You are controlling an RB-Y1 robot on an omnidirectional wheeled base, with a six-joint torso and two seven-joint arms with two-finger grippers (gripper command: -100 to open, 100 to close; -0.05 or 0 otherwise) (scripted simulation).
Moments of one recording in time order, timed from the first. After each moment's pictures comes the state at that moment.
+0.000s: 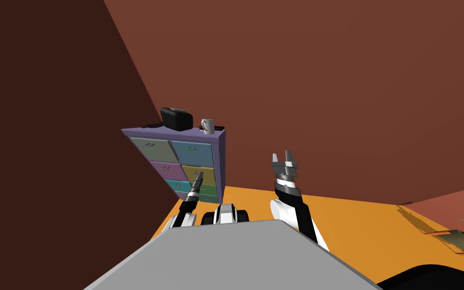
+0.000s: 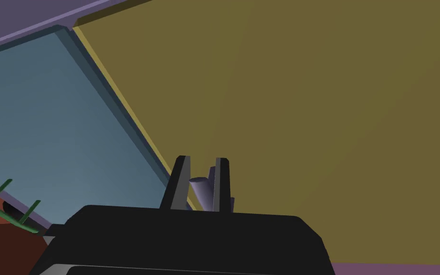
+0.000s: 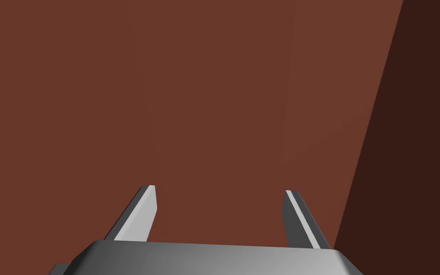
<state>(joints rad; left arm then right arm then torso) 0.37 0.02 -0.06 -1.60 -0.12 -0.48 -0.19 0.51 0.01 -0.07 -2.37 -0.07 -0.42 -0.12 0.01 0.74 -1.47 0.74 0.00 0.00</state>
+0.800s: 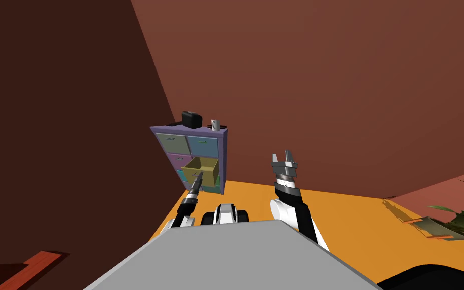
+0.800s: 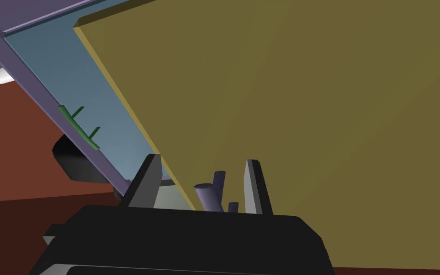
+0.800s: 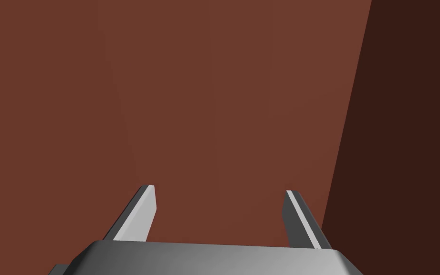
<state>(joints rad) 0.42 0.04 -0.08 -1.67 -0.12 -0.45 -0.18 0.51 0.01 -0.07 -2.37 -0.07 -0.42 -0.12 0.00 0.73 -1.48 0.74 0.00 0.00</state>
